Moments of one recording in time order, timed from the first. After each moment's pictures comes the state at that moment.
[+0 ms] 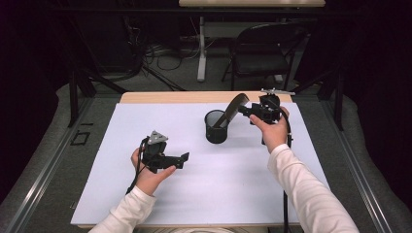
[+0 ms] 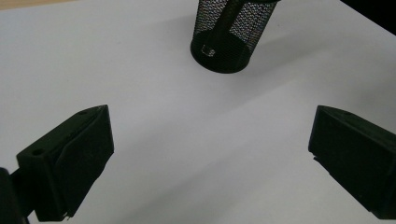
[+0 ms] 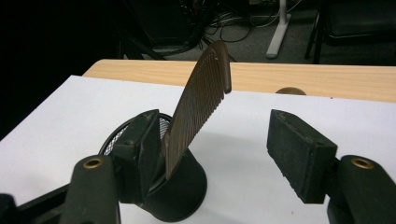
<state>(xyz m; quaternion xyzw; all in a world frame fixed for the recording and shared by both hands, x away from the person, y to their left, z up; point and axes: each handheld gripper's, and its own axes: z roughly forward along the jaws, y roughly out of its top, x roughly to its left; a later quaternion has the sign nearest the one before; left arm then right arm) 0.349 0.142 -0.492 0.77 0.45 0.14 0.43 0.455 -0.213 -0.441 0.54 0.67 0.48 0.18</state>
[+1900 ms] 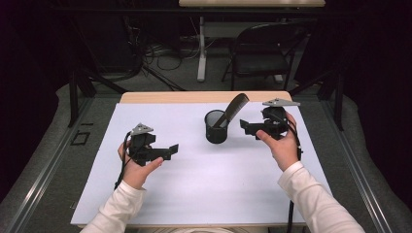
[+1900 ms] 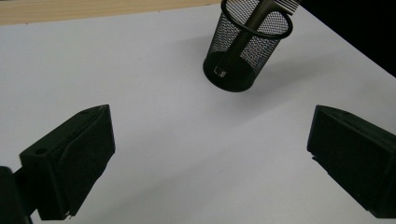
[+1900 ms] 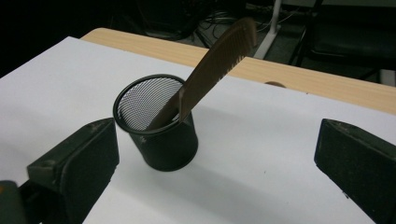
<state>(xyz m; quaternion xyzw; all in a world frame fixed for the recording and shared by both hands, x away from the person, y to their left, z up) 0.356 0.177 -0.466 0.75 0.47 0.12 0.45 0.396 -0.212 -0.424 0.48 0.72 0.44 0.23</state>
